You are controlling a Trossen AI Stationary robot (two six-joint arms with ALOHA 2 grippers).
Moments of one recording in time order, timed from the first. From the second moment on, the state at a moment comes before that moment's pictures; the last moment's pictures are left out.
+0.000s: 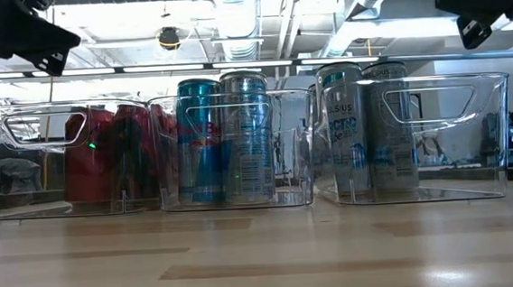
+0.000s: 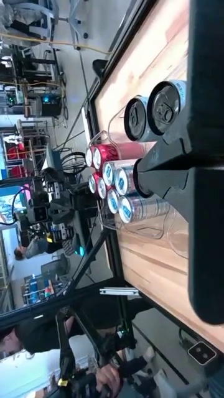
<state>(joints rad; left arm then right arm) -0.50 0.24 0.32 -0.25 -0.52 -0.12 0.37 0.08 0.30 -0.24 0.42 0.18</state>
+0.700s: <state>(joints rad) -0.50 0.17 0.24 -0.14 -0.52 -0.03 0.38 0.06 0.30 -0.28 0.45 0.13</state>
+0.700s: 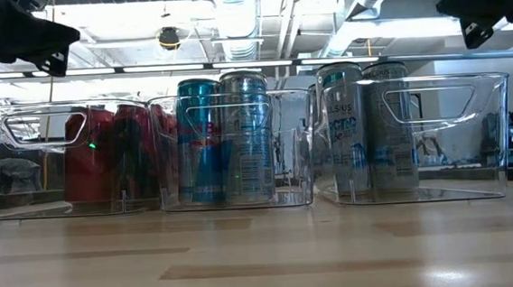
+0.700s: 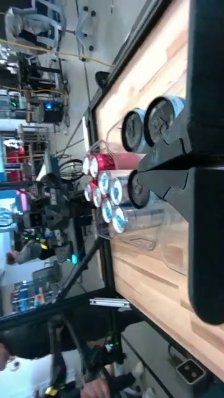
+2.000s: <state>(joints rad) 0.00 0.02 0.14 -0.18 -0.03 0.01 0.14 0.00 0.09 -0.07 0.32 0.10</state>
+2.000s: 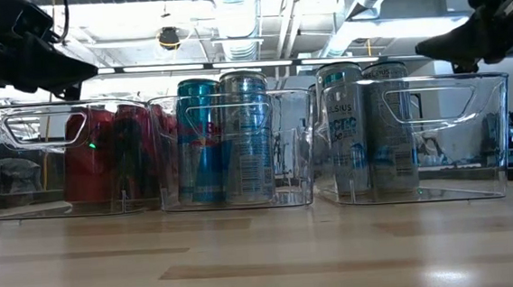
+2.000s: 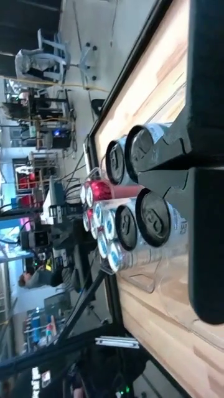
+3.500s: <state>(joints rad) 0.00 0.08 0.01 0.01 -0.01 -0.01 0.01 0.02 0.01 0.05 0.15 0.16</state>
